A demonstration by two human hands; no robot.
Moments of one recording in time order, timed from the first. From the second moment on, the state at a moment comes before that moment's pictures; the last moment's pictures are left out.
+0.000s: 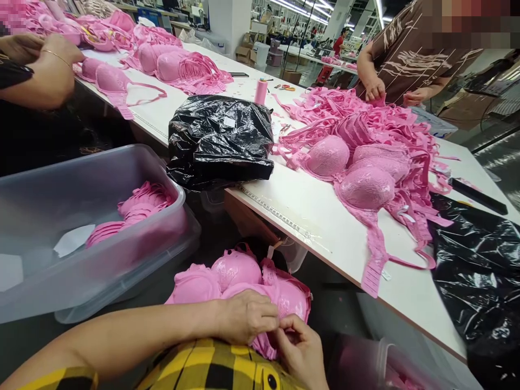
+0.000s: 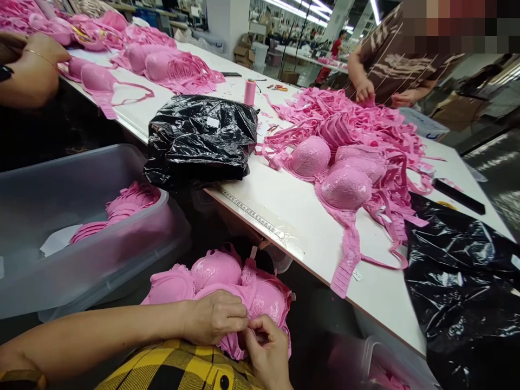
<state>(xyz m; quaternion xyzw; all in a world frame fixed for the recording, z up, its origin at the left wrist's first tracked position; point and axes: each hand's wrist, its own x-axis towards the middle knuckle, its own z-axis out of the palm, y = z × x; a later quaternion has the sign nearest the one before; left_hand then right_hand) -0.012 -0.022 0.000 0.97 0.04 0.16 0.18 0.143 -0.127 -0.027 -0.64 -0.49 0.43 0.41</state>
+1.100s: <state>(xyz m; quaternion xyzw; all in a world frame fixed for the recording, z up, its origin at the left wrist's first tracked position) 0.002 0.015 -0.004 0.72 0.41 -0.01 0.56 0.126 -0.091 -0.014 -0.61 -0.60 0.38 0.36</state>
